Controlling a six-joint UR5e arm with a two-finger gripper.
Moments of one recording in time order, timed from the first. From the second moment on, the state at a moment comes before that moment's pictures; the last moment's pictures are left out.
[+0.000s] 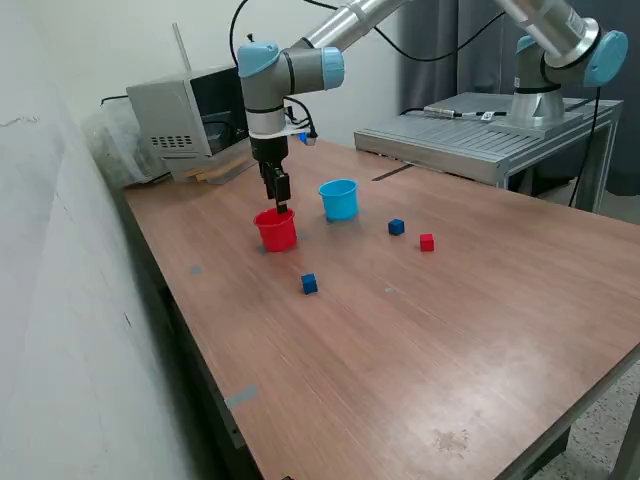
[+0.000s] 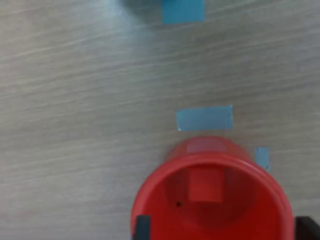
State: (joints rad) arm -0.22 -0.70 1.10 -2.06 -1.71 3.09
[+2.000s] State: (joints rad) arm 0.10 -1.12 1.80 -2.31 -1.53 2.15
